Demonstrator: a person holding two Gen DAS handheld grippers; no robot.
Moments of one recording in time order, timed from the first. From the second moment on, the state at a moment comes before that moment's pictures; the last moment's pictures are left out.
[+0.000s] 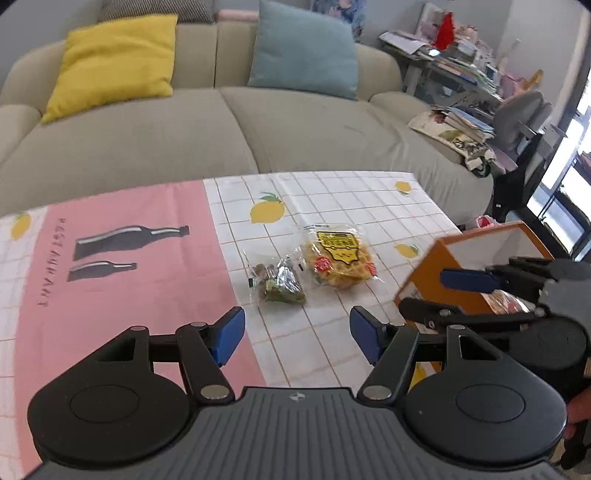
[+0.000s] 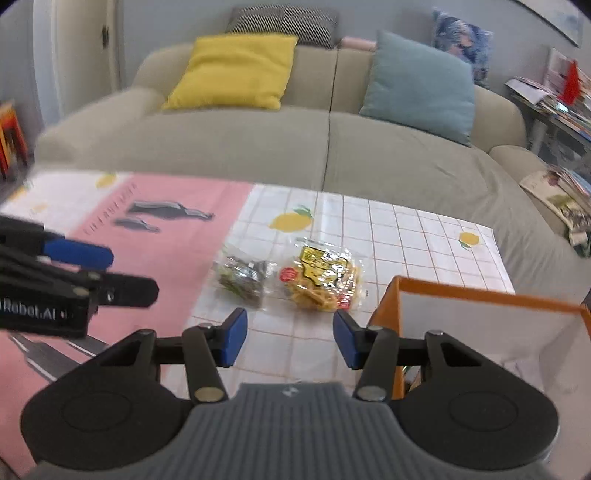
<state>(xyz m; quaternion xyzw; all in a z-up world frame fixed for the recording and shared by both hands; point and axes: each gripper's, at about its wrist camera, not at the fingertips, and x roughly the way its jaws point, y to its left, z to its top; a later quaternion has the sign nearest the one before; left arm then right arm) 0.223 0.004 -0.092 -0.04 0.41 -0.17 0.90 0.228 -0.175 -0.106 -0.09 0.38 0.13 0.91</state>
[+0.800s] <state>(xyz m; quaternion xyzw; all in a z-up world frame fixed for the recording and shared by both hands) 0.322 0.004 -0.173 -0.11 0.48 -0.14 0.86 0.288 -0.133 -0.172 -0.14 0.36 0.09 0.92</state>
